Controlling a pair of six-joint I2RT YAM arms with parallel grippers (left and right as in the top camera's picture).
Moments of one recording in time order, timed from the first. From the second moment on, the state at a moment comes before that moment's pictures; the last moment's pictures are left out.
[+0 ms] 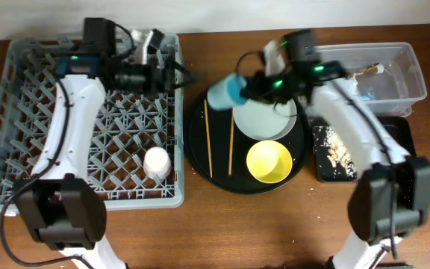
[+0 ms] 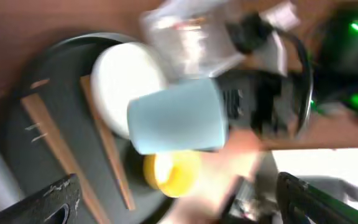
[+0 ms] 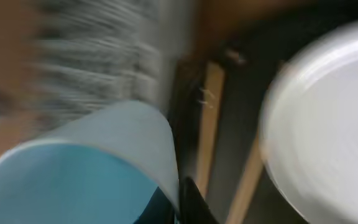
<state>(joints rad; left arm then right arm) -0.05 1.92 1.82 -1.00 1.00 -0.03 0.19 1.88 1.61 -0.72 -0.70 0.34</state>
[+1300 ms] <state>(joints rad) 0.00 1.96 1.82 -1.12 0.78 0.10 0.23 1.88 1.61 -0.69 -0.85 0.34</state>
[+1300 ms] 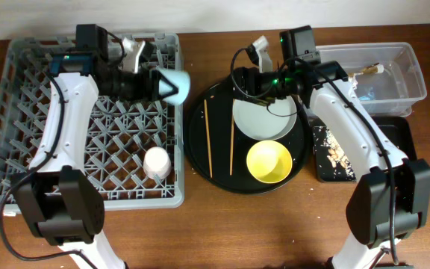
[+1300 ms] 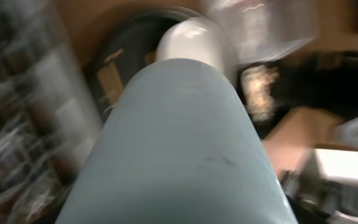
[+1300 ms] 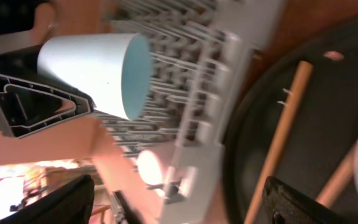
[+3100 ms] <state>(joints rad) -0.45 2.07 2.07 -1.34 0.22 -0.04 0.17 1.67 1.58 -1.28 -0.12 0.32</state>
